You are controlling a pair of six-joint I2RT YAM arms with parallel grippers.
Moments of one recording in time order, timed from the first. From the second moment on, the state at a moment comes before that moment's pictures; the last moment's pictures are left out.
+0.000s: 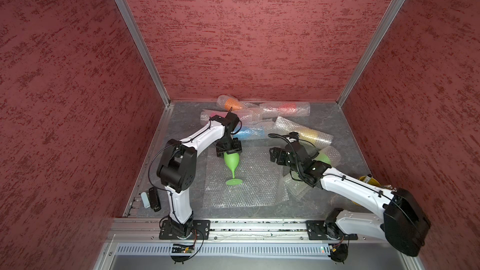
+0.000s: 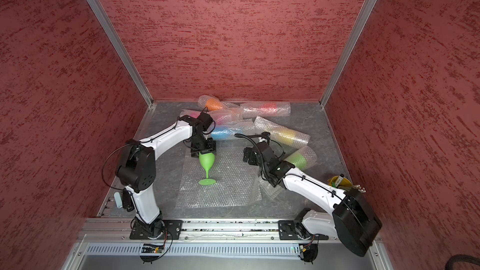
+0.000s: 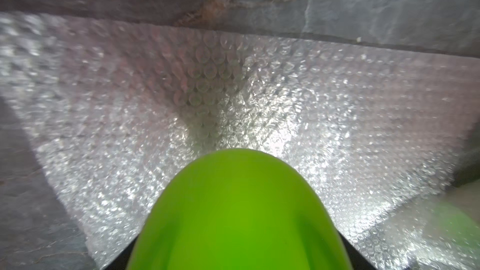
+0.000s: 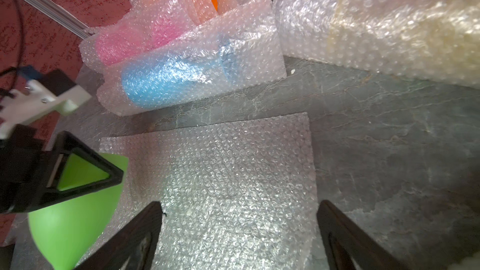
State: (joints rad) left arm -0.45 1.82 1.45 -1.10 0.15 -0.60; right arm 0.69 1.22 0.68 -0.10 0.23 0.72
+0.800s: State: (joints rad) left arm -0.32 0.95 0.68 -0.12 -0.19 -0.33; right arm 0.69 1.11 0.67 0.00 0.17 0.63
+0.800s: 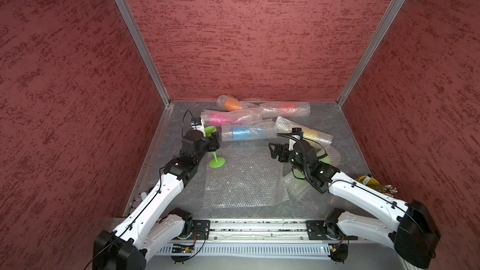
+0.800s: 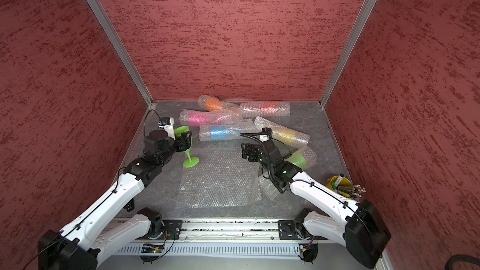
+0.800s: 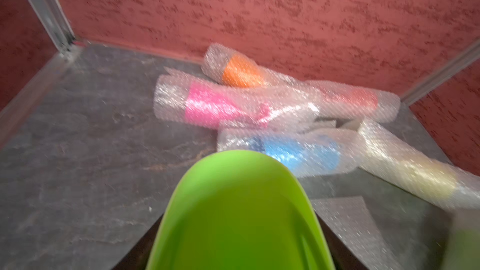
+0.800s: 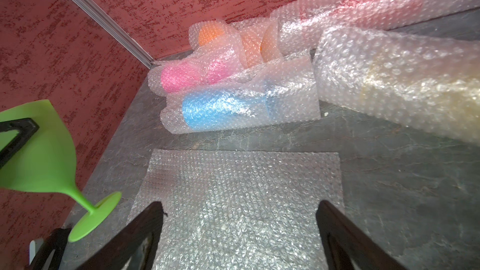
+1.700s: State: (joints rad) left arm 0.09 1.39 0.43 0.99 -0.73 -0.10; right arm 0.69 1.20 0.69 0.13 0.12 0.49
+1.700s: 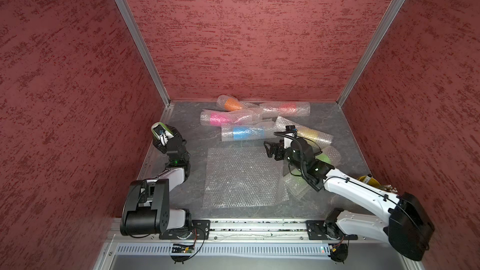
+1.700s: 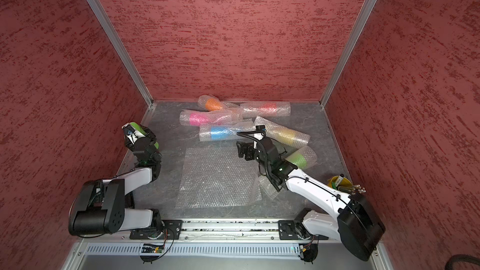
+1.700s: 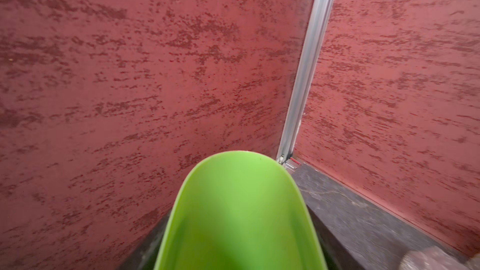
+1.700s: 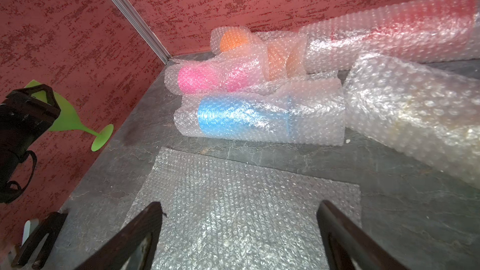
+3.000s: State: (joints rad) left arm 0.08 1.61 0.63 0.96 -0.95 0.08; right arm 0.69 1.18 0.67 0.15 0.11 0.46
